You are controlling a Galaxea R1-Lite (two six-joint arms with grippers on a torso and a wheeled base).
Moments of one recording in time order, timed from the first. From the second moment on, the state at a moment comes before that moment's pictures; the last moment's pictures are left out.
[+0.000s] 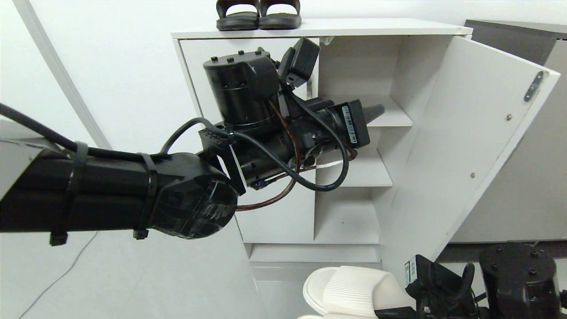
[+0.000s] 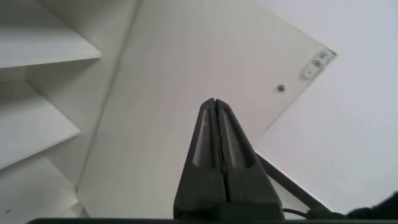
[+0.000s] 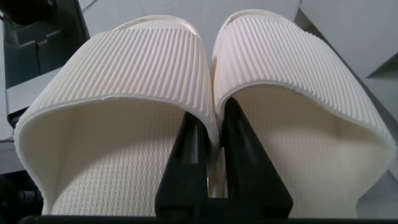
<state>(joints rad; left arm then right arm) -0.78 1.88 -1.33 -0.76 -0.30 -0.39 0.81 1.57 -0.29 -0.83 0.35 -0.11</state>
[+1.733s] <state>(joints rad) 0.00 0.41 -0.13 -0.27 0.24 -0.07 0.73 1.94 -0.78 -0.84 -0.46 0.14</state>
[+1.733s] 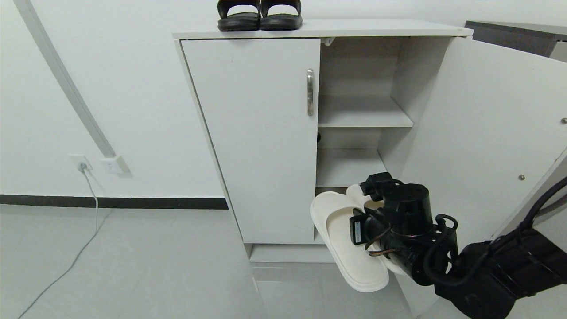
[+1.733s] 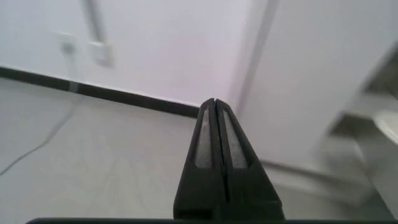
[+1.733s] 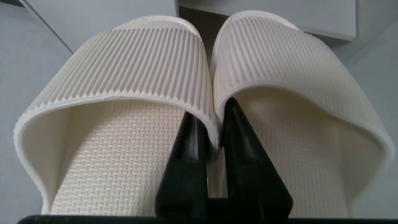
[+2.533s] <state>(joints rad) -0.01 0.02 0.00 0.00 -0.03 0.03 0.74 1.95 -0.77 -0.85 -0.46 0.14</state>
